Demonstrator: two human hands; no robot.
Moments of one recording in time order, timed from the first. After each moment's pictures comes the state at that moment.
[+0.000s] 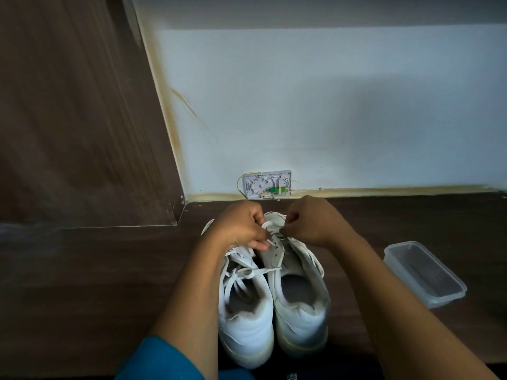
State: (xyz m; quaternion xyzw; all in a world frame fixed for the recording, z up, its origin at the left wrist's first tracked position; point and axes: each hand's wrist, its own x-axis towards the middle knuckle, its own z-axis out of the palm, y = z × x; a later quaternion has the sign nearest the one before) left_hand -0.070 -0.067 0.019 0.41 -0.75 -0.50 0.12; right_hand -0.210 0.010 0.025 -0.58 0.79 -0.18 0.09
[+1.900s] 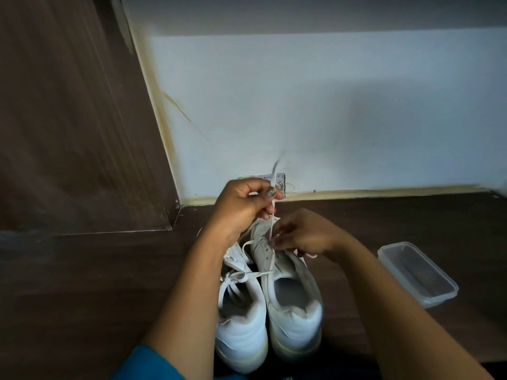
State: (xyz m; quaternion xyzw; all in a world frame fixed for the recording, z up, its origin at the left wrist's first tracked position) left_hand -0.081 -0.049 0.045 0.23 -0.70 -0.56 0.37; right_hand -0.215 0.027 0.026 -0.58 0.68 -0.30 0.34
